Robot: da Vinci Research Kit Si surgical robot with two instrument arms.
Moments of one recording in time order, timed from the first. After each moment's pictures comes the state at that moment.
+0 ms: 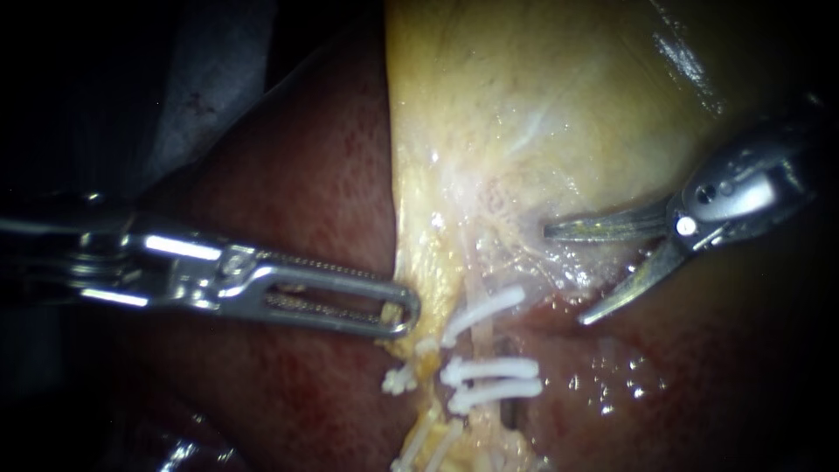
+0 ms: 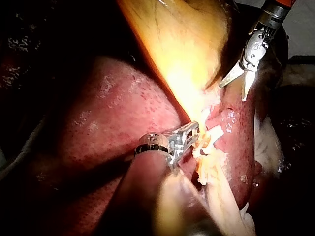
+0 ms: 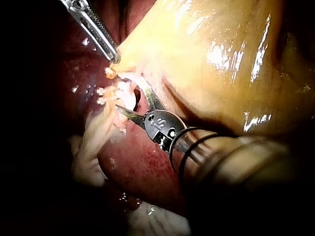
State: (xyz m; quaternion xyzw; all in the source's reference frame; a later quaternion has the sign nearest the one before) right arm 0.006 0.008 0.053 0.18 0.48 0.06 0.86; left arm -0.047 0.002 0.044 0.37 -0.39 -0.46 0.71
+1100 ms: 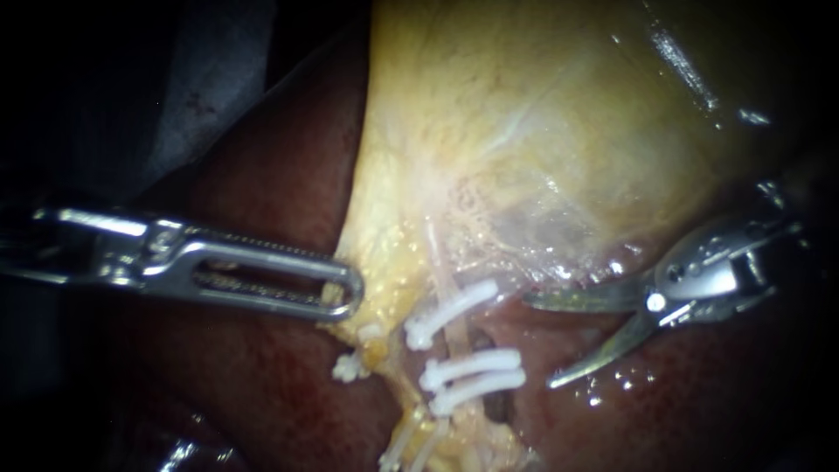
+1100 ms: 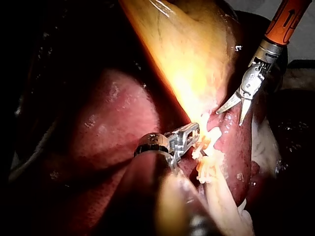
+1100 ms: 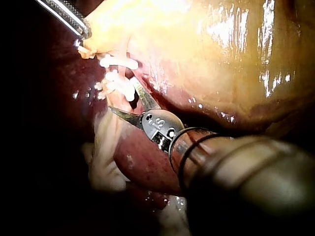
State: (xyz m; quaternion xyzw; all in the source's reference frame) right arm 0.008 0.001 0.057 0.29 0.42 0.10 0.85; left arm -0.042 0.004 0.039 0.37 -0.39 -0.47 0.70
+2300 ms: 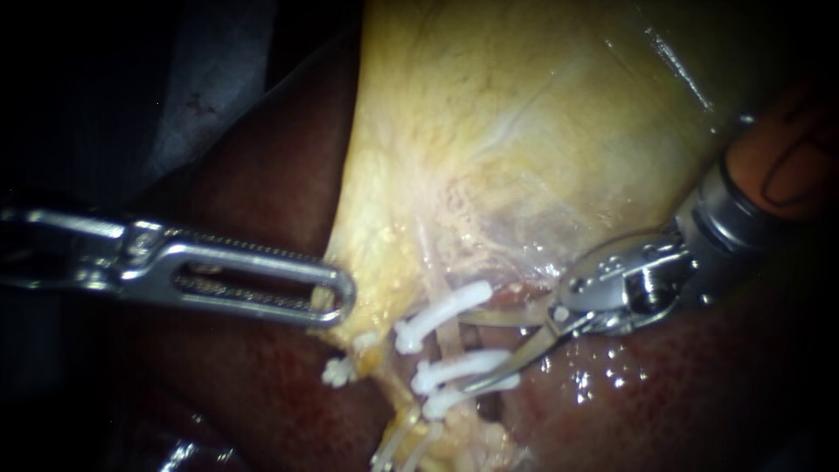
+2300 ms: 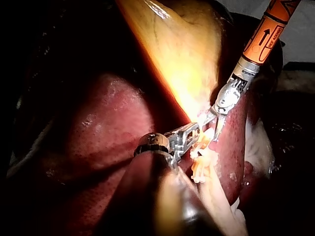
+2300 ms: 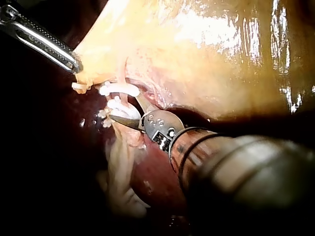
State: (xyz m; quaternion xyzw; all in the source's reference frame) right arm 0.013 0.000 0.062 0.33 0.39 0.12 0.85; left arm -0.042 0.003 0.037 0.37 -0.39 -0.47 0.70
